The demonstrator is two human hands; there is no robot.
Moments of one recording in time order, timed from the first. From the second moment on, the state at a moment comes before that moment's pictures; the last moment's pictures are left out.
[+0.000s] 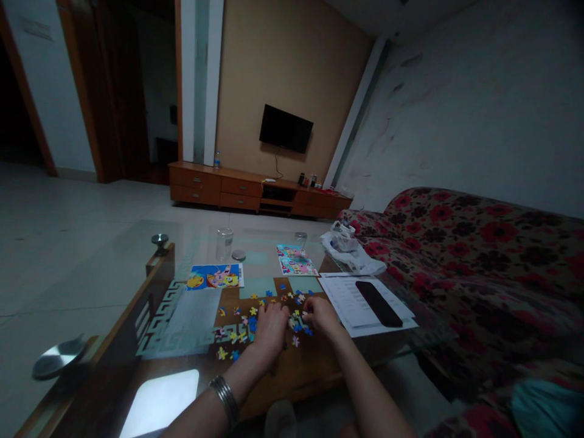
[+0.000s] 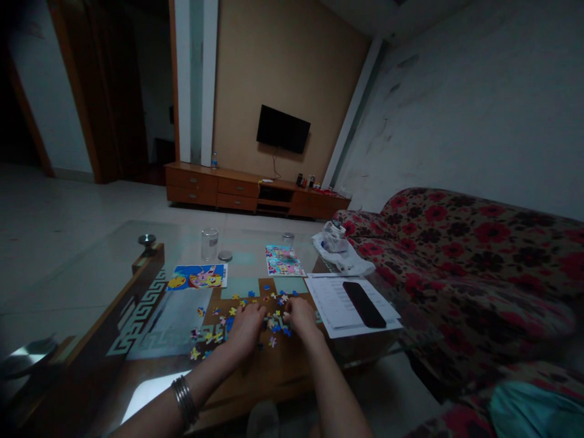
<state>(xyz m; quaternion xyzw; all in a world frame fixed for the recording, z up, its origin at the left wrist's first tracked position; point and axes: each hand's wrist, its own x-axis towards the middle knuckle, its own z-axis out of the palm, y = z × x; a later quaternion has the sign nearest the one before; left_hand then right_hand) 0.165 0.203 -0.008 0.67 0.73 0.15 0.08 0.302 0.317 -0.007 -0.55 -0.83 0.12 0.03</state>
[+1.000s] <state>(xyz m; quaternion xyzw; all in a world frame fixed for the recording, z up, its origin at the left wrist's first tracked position) 0.167 0.229 -0.015 0.66 0.72 0.20 0.09 0.298 0.306 0.003 -0.54 -0.83 0.15 -0.02</state>
